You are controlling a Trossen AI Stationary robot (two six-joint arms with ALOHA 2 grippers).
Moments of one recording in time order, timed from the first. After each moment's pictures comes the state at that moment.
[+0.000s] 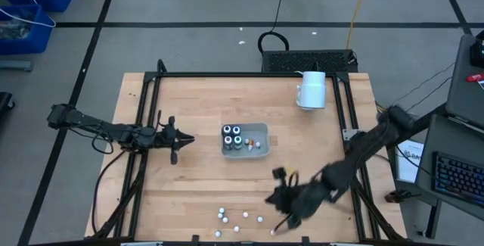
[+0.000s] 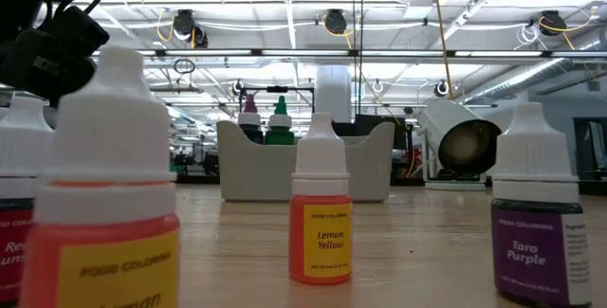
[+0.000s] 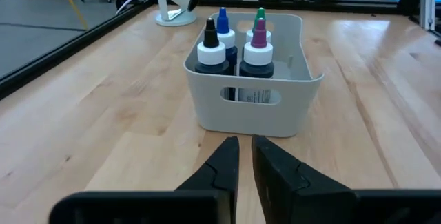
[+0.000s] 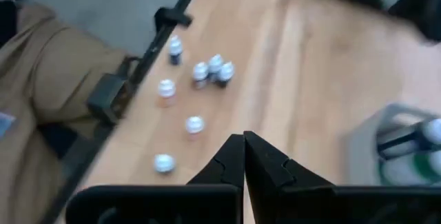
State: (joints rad) left arm -0.24 0.41 0.01 0.08 -0.37 -0.14; right arm 0.67 1.60 1.24 -0.37 0.39 0.14
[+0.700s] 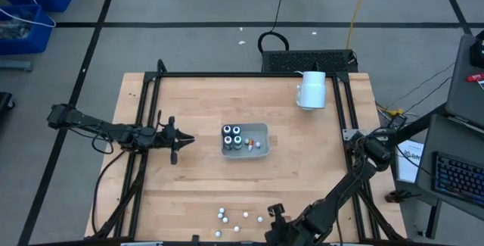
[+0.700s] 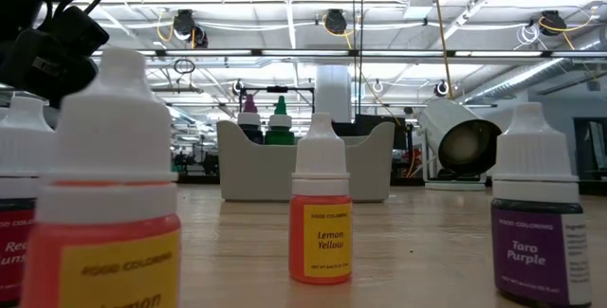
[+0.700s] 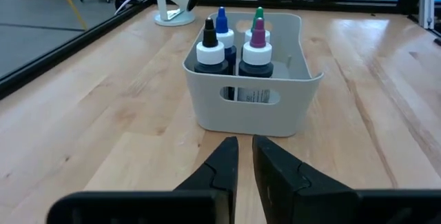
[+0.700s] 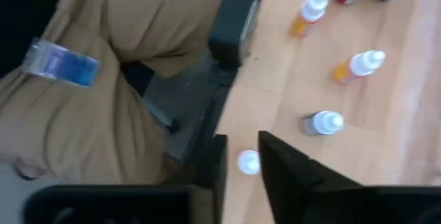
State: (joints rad) left arm -0.24 0.41 0.01 0.08 -0.36 -0.13; right arm 0.80 2.03 1.65 -0.67 0.18 0.46
